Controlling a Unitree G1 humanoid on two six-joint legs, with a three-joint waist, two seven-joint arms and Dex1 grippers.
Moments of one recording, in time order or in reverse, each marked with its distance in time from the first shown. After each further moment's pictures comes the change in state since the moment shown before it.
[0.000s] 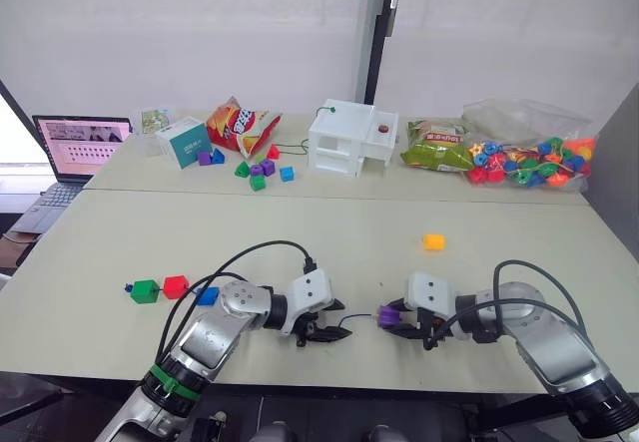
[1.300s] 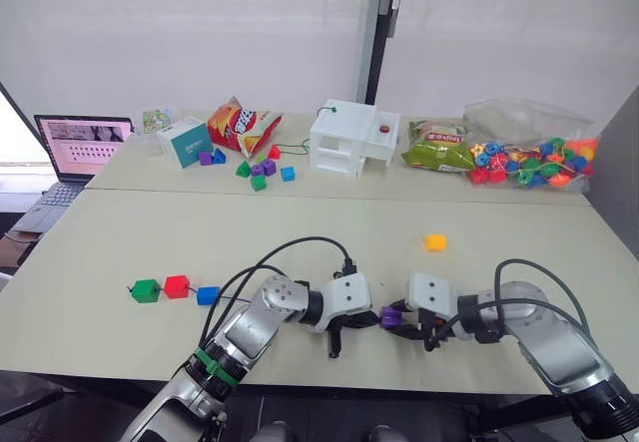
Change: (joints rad) left arm -0.114 -0.141 -0.115 0.125 0.112 -0.088 0.016; right arm 0.003 -0.017 0.001 -0.026 0.001 0.026 0.003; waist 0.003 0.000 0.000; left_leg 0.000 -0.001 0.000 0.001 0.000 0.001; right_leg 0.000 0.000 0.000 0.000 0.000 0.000
